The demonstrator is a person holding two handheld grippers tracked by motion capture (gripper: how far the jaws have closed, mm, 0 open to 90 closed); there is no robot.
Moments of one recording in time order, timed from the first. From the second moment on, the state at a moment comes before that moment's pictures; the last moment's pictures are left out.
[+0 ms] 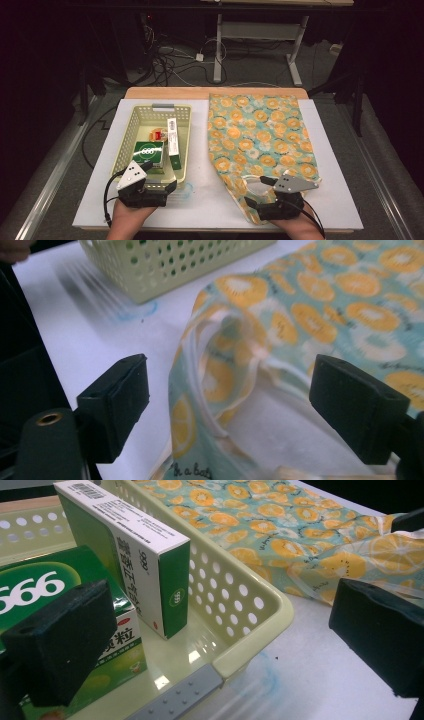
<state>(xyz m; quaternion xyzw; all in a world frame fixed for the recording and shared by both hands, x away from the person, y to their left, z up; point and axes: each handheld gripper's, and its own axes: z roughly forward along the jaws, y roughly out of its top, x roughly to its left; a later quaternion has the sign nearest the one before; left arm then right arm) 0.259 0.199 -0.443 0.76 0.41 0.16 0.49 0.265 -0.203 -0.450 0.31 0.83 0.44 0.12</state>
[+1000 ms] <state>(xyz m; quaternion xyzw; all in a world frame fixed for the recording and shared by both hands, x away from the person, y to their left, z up) 0.250 0.203 -0.444 0.77 0.41 0.15 0.46 0.250 -0.099 -0.463 0.19 0.90 0.39 0.07</state>
